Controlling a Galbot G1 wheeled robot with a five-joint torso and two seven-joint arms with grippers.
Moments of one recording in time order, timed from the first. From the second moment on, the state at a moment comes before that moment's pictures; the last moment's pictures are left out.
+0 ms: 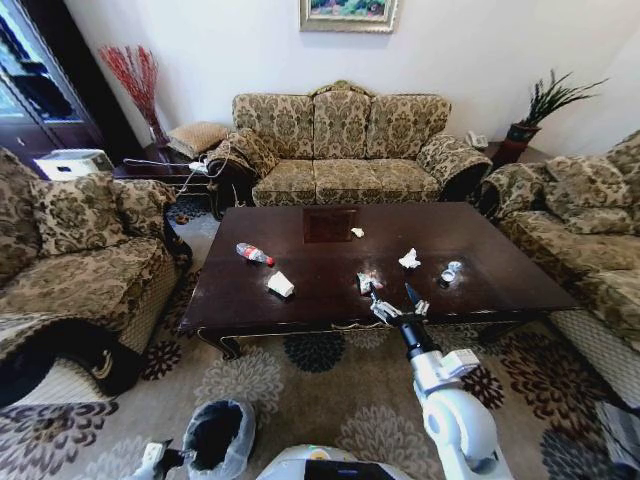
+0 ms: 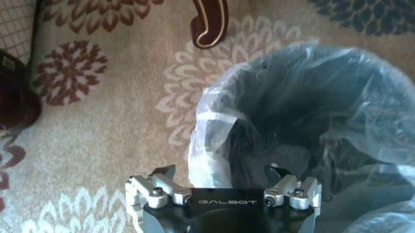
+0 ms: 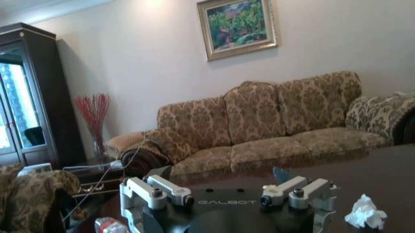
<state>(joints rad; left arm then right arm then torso) 1.48 -1.09 -0.58 -1.00 -0.20 0.09 0.21 -1.55 1.45 0.49 2.29 0.29 -0.15 -0.07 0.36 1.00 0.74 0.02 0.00</state>
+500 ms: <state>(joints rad) 1.31 -1.12 -0.54 -0.76 -0.16 -0.01 0.21 -1.57 1.43 0.50 2.29 0.30 -0.13 -0.08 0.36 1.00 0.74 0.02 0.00</state>
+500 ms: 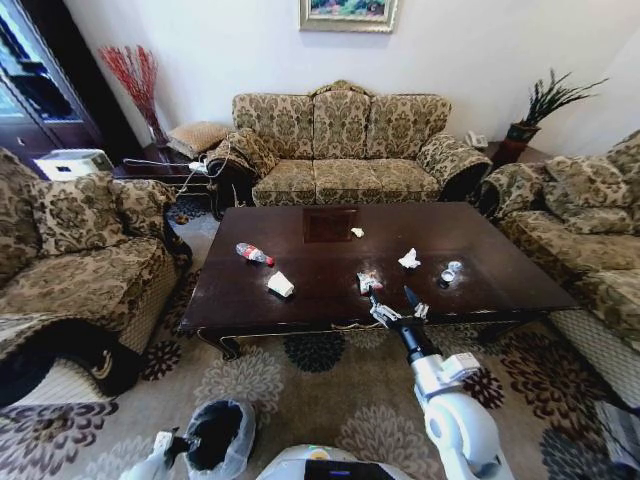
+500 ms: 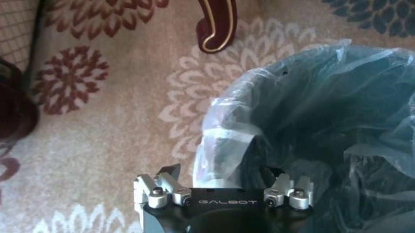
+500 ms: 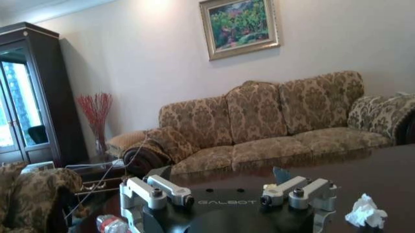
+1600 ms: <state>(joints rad) 1.26 -1.14 -0.60 -0.70 -0.21 0.00 0.29 -1.58 1.38 0.53 2.30 0.36 -0.15 -0.06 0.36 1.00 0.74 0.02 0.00</state>
